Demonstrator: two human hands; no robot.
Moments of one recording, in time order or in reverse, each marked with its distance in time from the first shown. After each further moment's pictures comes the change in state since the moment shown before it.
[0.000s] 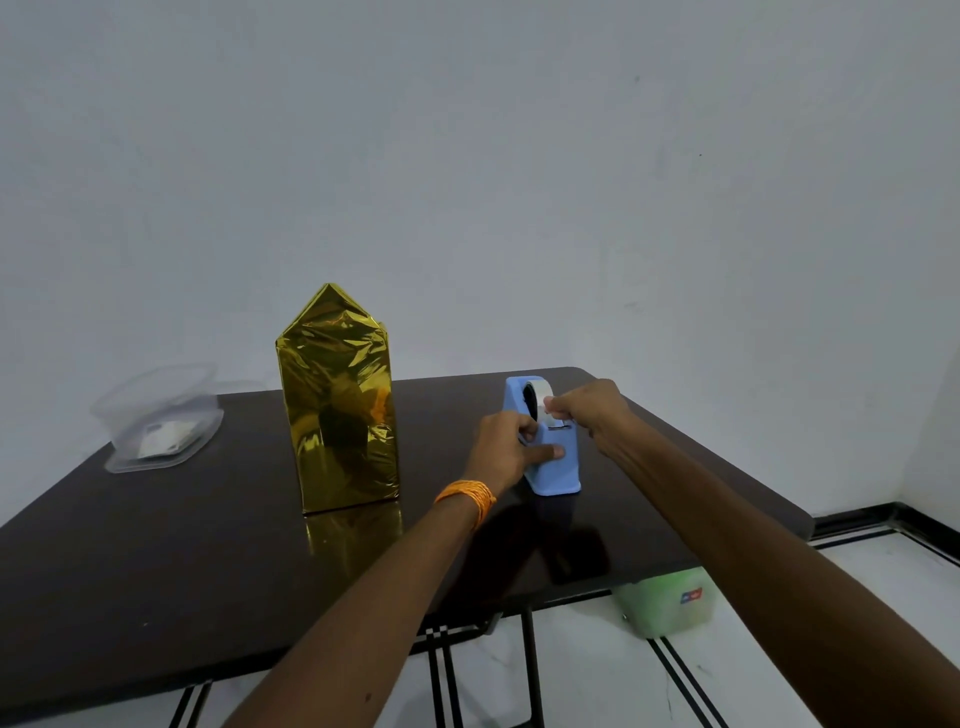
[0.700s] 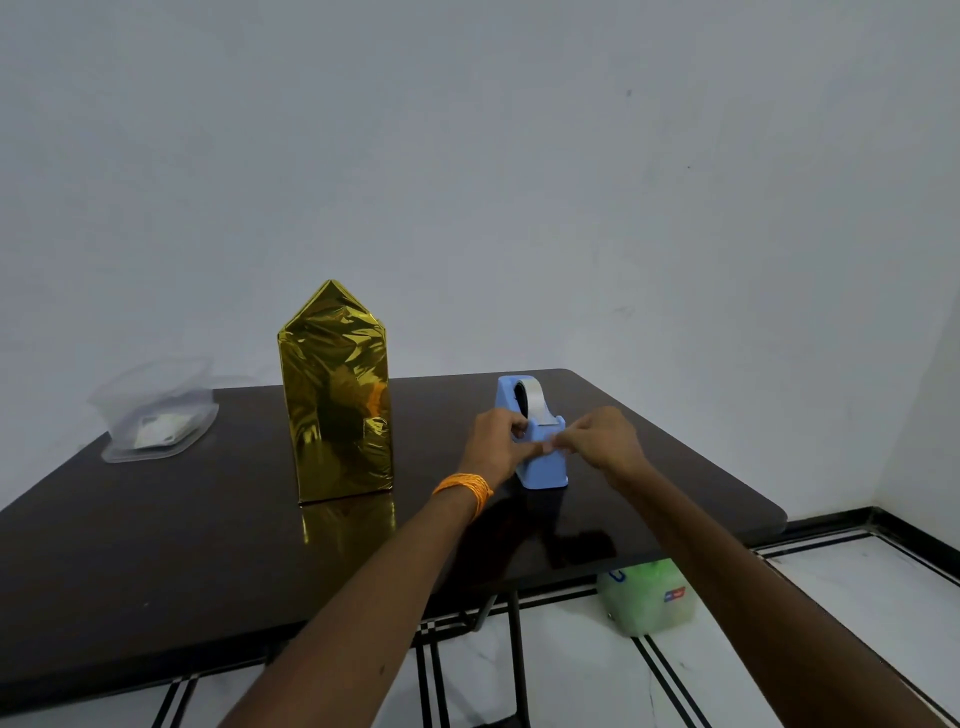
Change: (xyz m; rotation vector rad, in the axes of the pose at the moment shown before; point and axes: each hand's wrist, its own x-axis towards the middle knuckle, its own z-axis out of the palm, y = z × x) left_hand -0.001 -0.003 0.004 0.028 0.038 -0.003; right_hand -0.039 0.035 -0.018 -0.288 0.005 -0.120
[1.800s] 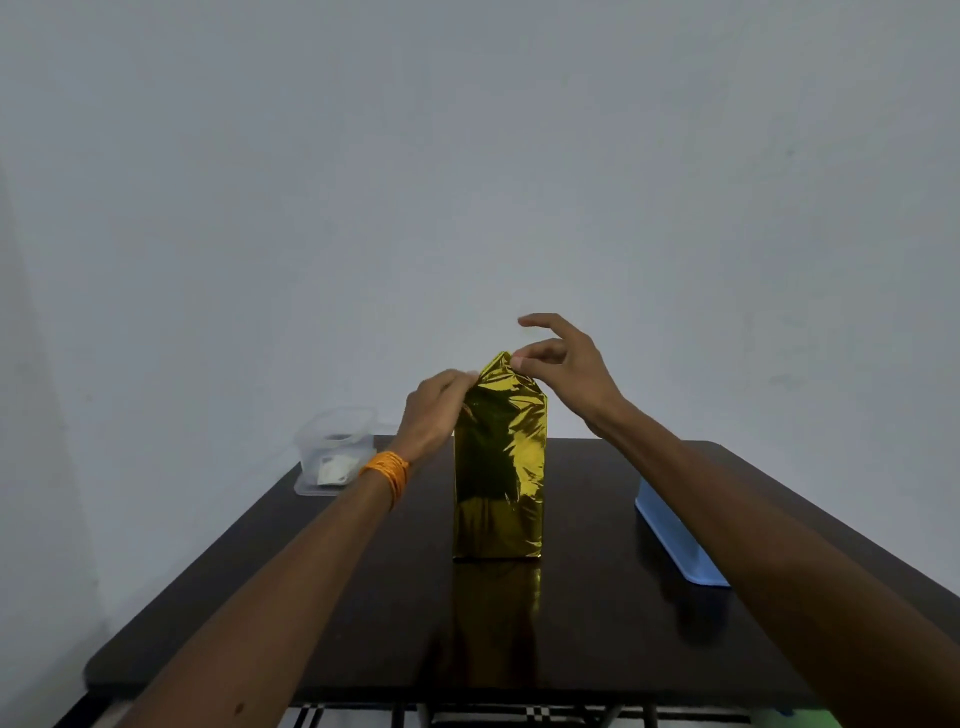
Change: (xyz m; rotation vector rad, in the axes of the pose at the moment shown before) left_hand -0.038 -0.031 -0.263 -0.163 0.370 -0.118; right_hand -0.003 -0.223 0.077 0.447 -0.224 -0.773
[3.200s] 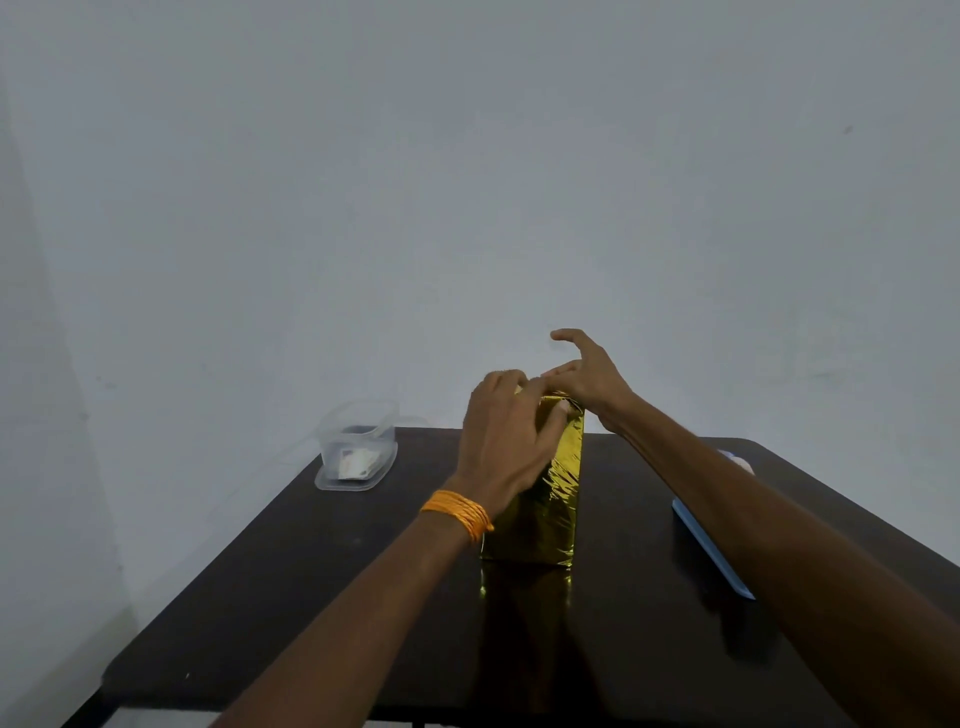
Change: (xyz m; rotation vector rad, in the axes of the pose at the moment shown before) left_hand -0.021 -0.002 0.039 0.682 0.139 0.410; right_hand 0.040 0.056 0.032 -0.023 -0.004 0.290
